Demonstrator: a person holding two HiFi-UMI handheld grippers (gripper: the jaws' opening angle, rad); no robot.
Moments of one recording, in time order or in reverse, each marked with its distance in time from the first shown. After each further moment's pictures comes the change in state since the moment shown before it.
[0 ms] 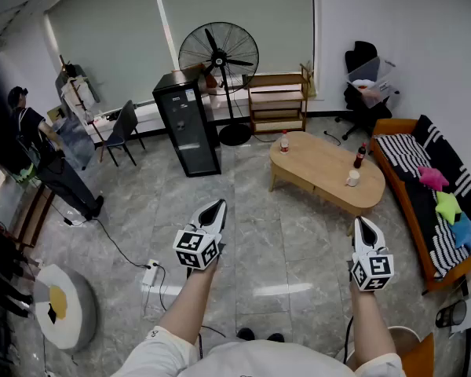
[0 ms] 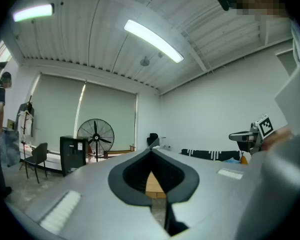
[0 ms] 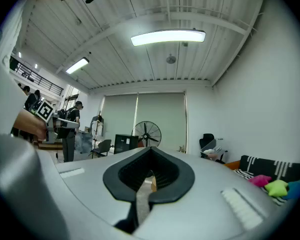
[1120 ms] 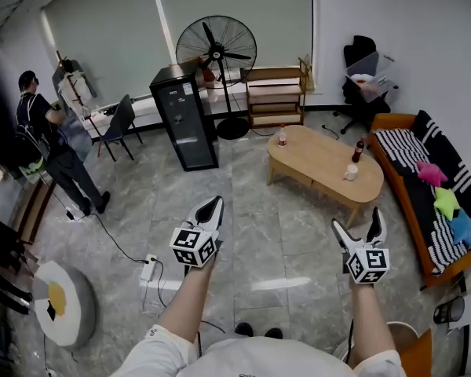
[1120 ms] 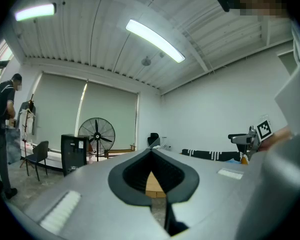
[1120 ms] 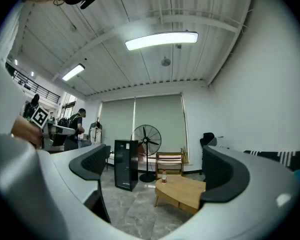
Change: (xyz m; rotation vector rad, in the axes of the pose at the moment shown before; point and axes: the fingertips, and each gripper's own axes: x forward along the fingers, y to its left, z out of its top) left arm -0.006 0.000 -0.005 -0.012 0.000 0.009; right arm 0.009 0.000 -0.006 0.075 -0.051 -0.009
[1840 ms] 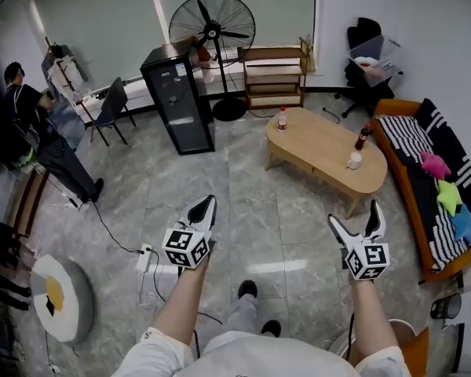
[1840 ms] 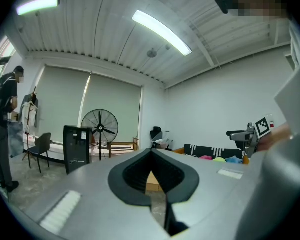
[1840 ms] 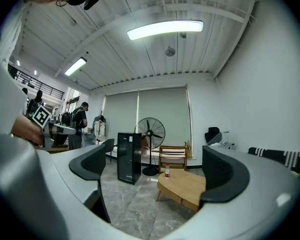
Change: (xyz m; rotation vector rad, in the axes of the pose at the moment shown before) left arm 0.027 0.038 -0.045 -0.034 0.063 0.025; right arm 0.056 0.005 -0.033 -0.020 0.074 0.049
